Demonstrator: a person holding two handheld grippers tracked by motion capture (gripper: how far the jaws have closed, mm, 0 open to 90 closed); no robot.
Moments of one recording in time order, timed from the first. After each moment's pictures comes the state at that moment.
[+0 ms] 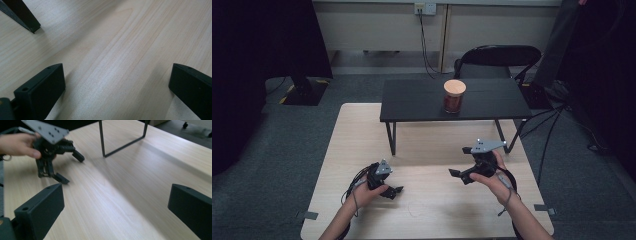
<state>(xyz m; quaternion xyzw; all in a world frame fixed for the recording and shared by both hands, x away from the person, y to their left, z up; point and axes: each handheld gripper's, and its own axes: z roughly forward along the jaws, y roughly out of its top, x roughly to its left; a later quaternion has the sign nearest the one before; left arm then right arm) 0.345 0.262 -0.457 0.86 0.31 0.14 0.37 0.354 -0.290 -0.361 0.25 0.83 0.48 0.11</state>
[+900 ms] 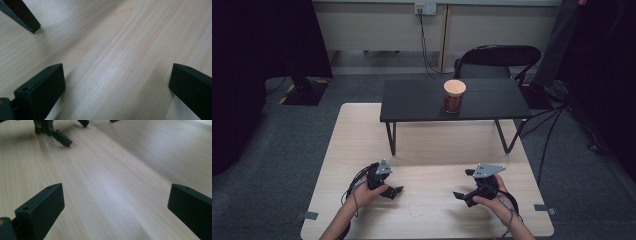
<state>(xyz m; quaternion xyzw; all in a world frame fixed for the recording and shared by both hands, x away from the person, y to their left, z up) 0.345 0.262 -0.457 0.86 0.31 0.14 0.37 0.331 -0.308 -0.426 0.24 0.85 0.46 0.10</state>
